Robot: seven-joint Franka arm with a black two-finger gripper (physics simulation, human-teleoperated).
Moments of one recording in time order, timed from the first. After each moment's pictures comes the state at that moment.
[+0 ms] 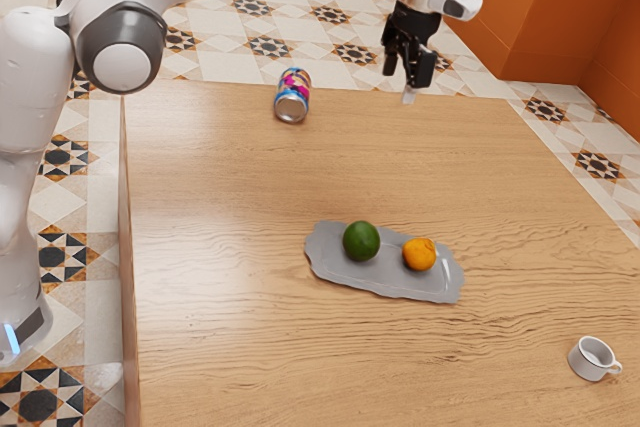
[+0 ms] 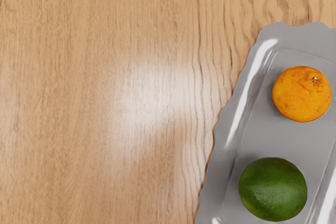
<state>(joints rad) -0.10 0.30 0.18 -1.04 -0.06 1.38 0.04</state>
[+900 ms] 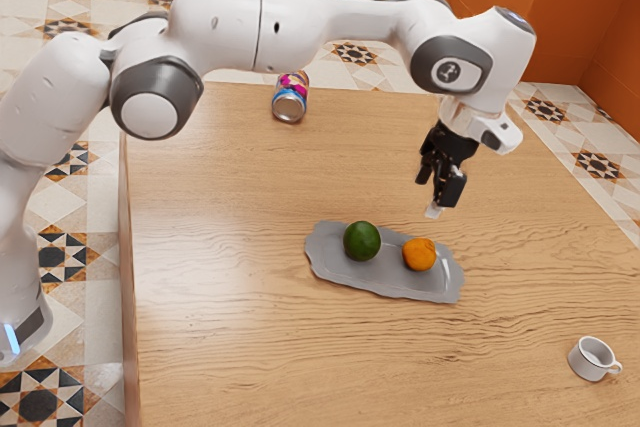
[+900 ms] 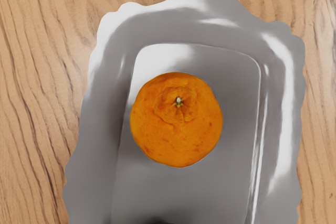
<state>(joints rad) -0.21 0.52 0.08 -1.03 -0.06 1.48 0.05</state>
